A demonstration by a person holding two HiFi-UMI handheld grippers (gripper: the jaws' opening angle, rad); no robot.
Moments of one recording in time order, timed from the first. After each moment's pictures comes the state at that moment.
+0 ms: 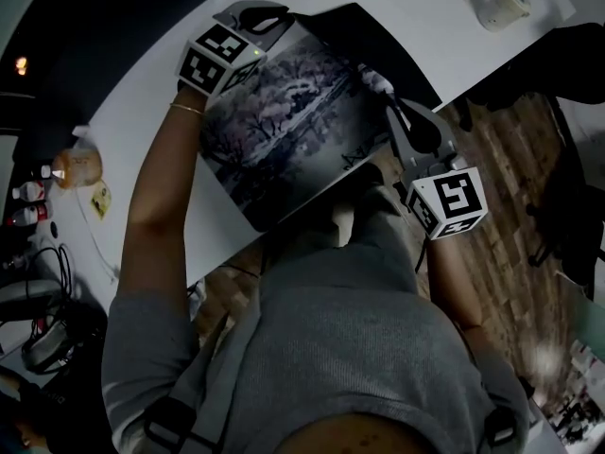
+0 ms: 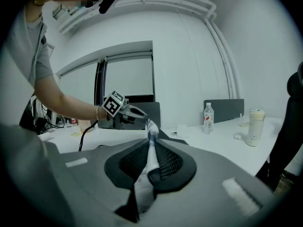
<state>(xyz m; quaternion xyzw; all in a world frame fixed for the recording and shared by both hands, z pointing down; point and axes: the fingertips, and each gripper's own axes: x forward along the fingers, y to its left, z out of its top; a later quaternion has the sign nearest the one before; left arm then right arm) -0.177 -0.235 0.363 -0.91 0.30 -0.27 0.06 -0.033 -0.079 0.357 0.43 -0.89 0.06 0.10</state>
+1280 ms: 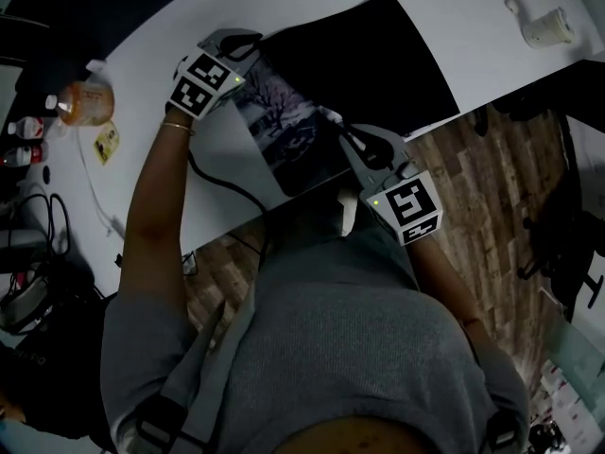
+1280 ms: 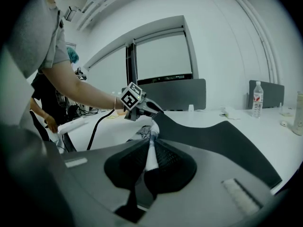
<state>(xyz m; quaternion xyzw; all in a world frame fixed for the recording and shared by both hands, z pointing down) -0.341 -0.131 0.466 -0.87 0.36 -0.33 0.01 -0.191 0.027 0.434 0.25 -0.95 0.08 0.19</state>
